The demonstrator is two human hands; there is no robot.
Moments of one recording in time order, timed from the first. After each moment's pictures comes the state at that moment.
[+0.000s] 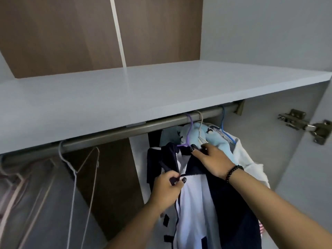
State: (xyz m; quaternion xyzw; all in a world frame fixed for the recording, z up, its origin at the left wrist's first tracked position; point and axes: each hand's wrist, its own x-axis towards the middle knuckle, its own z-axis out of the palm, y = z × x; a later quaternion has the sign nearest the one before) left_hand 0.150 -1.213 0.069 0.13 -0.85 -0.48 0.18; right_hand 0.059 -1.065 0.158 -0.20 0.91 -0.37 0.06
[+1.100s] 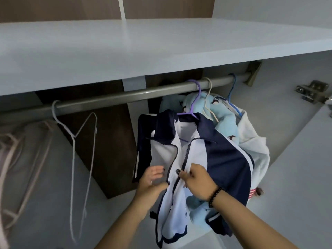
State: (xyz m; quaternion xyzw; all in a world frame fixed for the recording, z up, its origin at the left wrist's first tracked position) left_hand 0.237 -1.227 0.025 0.23 -0.71 -0.66 0.08; right_hand 0.135 -1.083 0.043 -0.27 0.86 -0.40 0.16
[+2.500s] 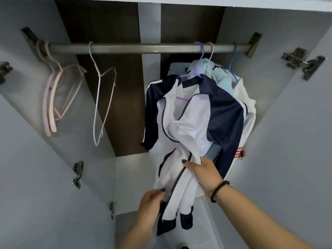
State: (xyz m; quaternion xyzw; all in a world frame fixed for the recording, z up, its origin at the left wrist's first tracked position) left_hand 0.413 -1.055 -0.034 0.48 -0.53 -0.69 0.03; right_hand 0.274 -0.961 0.036 -0.07 0.73 -0.60 0.32
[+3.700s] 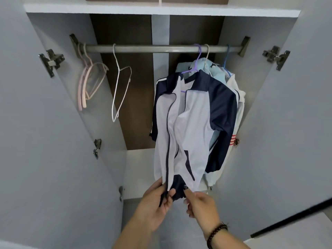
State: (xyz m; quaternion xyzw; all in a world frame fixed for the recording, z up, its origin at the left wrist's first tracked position) left_hand 0.499 -0.944 0.023 0.41 -0.26 -0.87 0.12; right_hand 0.422 -0.834 0.001 -0.06 0.80 -0.52 0.30
